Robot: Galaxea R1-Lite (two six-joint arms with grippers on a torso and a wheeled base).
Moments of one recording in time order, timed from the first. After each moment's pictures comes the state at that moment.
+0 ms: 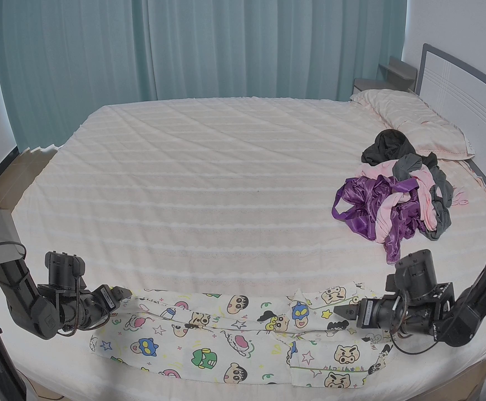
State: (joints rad) left arm -0.03 2.04 -0.33 -0.90 -0.06 -0.67; right arm 0.49 1.91 -0.37 -0.79 -0.09 0.54
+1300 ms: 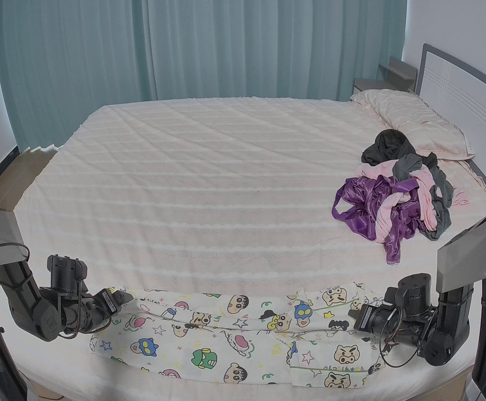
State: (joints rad) left arm -0.04 2.06 -0.32 -0.90 -0.06 -0.67; right arm 0.38 2.30 -0.17 -1.52 0.02 0.63
